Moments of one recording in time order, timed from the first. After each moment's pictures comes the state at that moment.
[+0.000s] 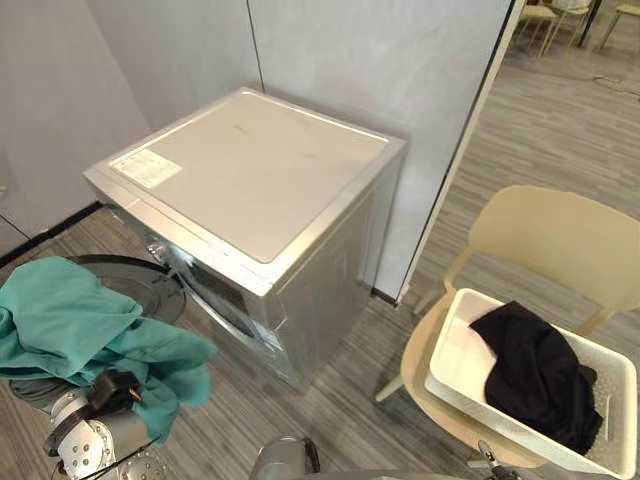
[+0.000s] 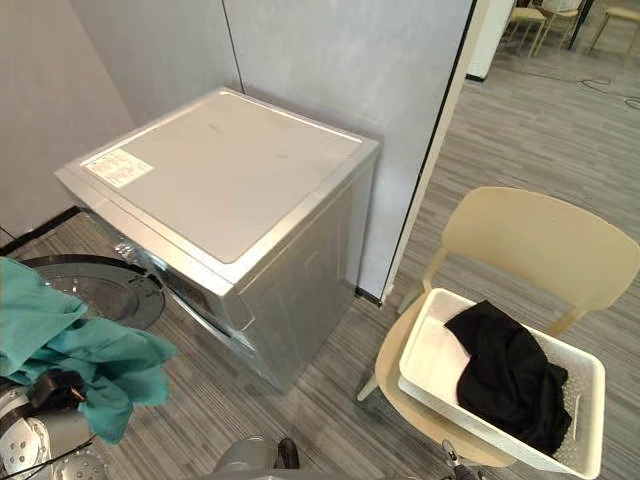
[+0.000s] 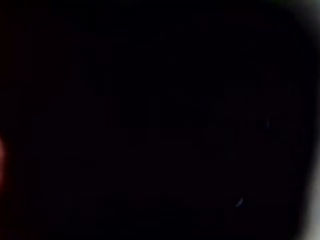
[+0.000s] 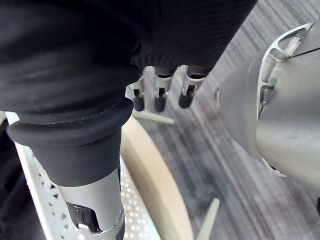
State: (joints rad) left arm 0.30 -0.09 0.57 -0.42 -0.49 -0.15 0.28; right arm 0.22 0.09 -0.69 0.73 0.39 0.04 -0.15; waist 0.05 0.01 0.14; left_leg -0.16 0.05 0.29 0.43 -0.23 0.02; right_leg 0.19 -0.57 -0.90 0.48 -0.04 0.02
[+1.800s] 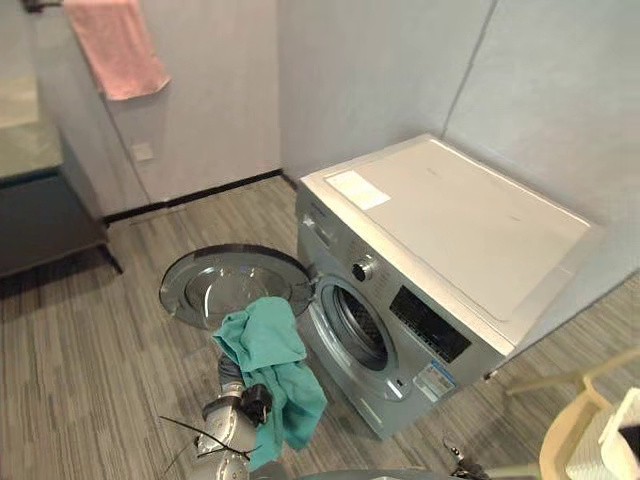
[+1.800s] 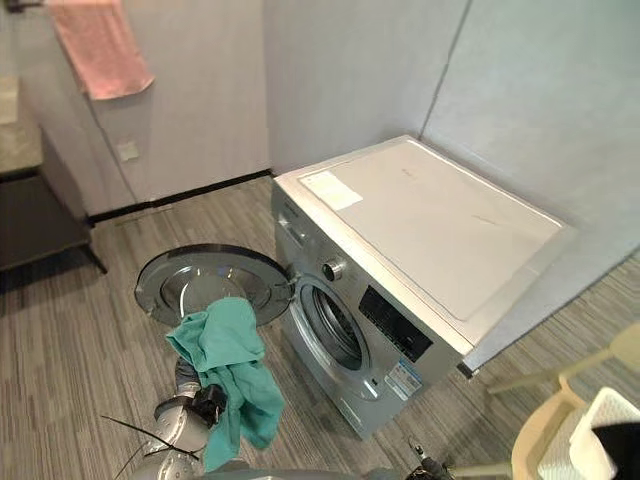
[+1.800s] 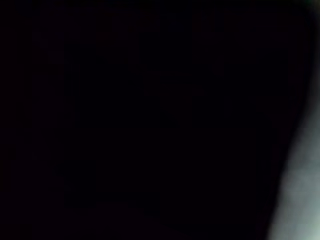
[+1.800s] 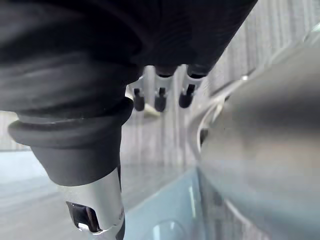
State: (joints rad) left arm 0.33 -0.02 -0.05 0.00 -0.45 -0.03 0.11; right arm 0.17 0.10 -0.55 0.86 0.36 0.06 -0.19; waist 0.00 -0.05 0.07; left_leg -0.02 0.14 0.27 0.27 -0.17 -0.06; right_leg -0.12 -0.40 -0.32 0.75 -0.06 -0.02
